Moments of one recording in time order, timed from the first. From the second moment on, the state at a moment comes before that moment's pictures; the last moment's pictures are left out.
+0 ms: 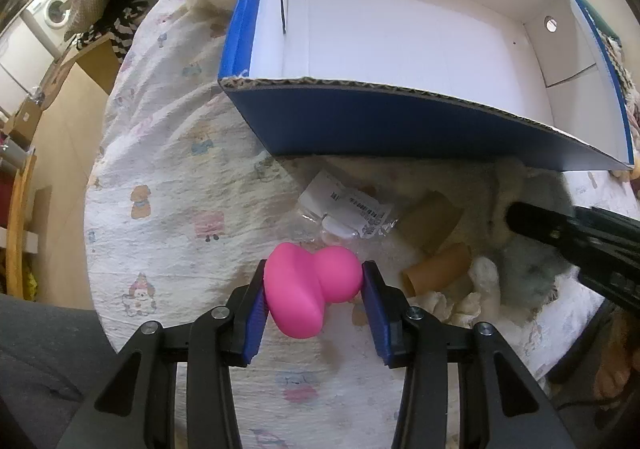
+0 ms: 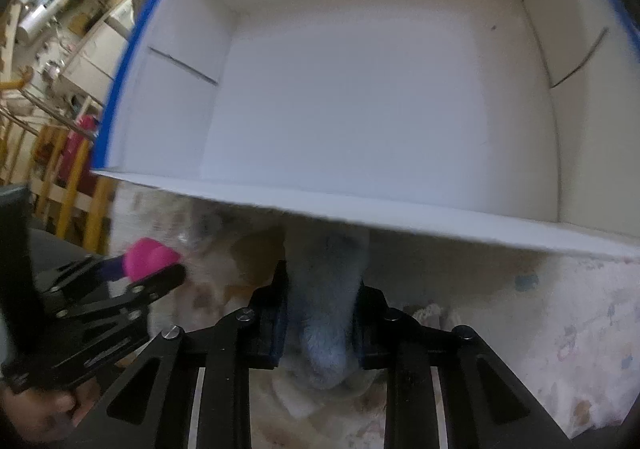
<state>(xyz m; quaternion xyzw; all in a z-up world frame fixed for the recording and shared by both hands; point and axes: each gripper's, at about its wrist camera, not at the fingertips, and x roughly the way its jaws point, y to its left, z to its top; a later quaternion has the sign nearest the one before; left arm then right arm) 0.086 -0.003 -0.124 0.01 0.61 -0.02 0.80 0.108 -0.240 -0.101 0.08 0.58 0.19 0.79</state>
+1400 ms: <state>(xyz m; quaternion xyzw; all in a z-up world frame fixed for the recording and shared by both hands) 0.070 -0.014 0.009 0.04 0.45 -0.01 0.89 0.071 -0.319 0.046 0.20 0.36 0.24 0.88</state>
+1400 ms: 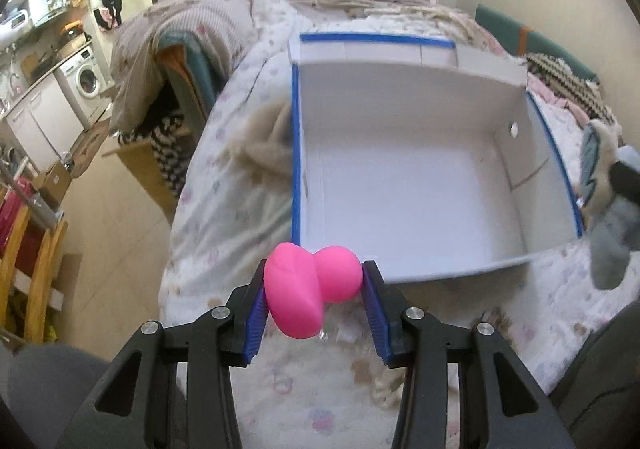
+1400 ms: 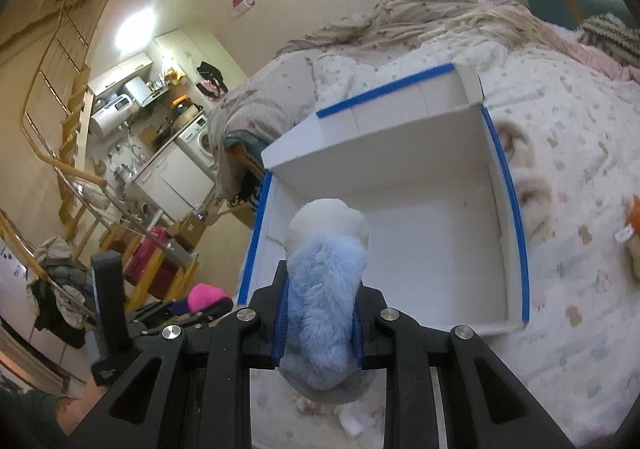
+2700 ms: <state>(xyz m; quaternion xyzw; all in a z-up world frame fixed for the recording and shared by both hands) 0.224 -0.081 -0.073 0.10 0.51 0.01 0.85 0.177 -0.311 -0.064 0.16 0.45 0.15 0.86</state>
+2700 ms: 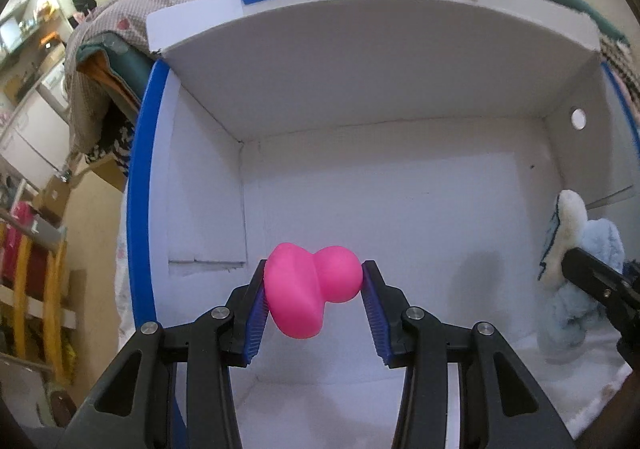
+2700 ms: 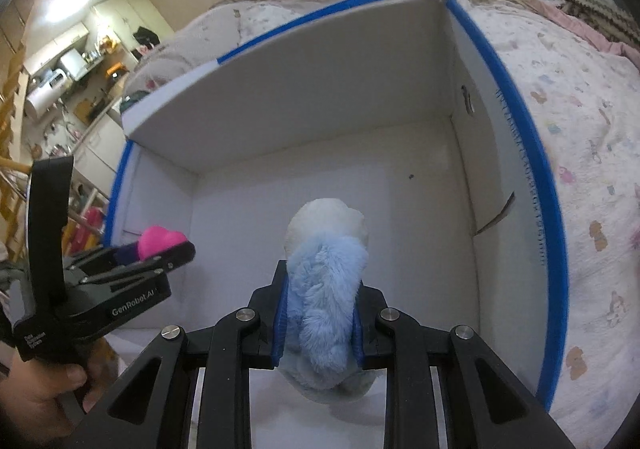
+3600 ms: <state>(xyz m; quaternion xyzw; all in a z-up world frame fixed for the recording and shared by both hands) 0.232 -0.074 -0.074 0.09 0.52 0.01 0.85 0.171 -0.310 -0.052 0.19 0.42 0.18 0.87</state>
